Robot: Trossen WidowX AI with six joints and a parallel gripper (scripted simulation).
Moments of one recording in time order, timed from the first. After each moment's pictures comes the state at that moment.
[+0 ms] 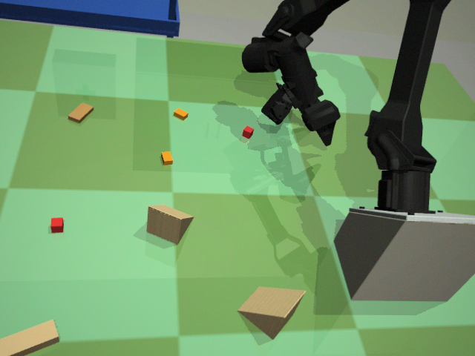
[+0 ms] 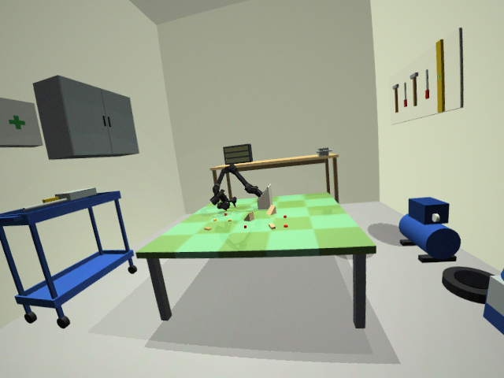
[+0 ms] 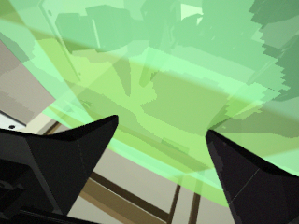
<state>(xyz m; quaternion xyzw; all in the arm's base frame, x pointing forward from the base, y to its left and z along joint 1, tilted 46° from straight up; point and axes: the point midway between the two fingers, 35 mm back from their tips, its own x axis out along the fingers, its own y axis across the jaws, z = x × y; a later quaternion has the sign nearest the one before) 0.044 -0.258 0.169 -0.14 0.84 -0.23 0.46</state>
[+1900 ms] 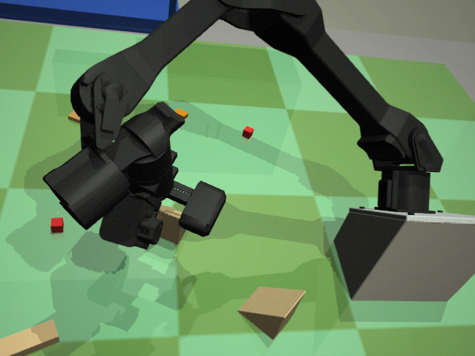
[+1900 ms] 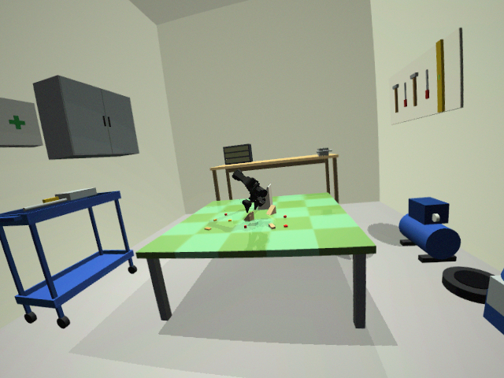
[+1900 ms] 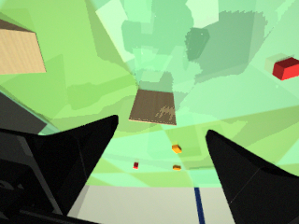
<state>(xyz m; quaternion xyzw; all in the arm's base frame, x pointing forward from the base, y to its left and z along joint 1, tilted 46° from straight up) 0.372 -0.023 0.006 -0.59 0.75 -0.01 0.29</state>
